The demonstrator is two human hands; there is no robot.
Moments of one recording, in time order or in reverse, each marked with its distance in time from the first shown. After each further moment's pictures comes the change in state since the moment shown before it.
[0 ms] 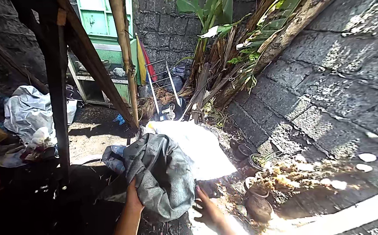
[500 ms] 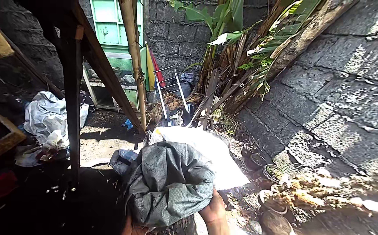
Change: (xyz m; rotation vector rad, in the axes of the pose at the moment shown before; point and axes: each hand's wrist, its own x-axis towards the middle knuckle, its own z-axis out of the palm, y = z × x) left_hand -0.043 -0.014 -0.094 0.044 -0.128 -0.096; right_hand 0.000 -0.043 0.051 1.051 -0.076 -0.264
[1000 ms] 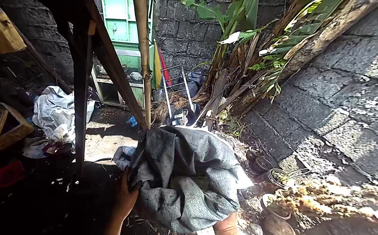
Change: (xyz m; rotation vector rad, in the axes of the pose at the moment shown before) left_hand -0.011 0.094 0.072 1.095 0.169 0.603; right_hand -0.022 -0.007 -0.038 0.049 -0.406 -0.126
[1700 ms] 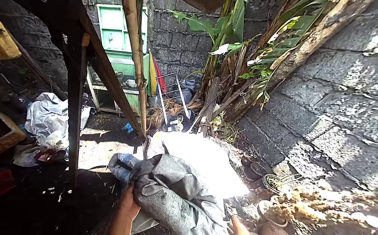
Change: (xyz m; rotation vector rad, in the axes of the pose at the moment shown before) left_hand 0.025 0.008 0.054 -1.026 0.013 -0.583; right_hand 0.019 -0.065 -0.101 -1.044 0.605 0.192
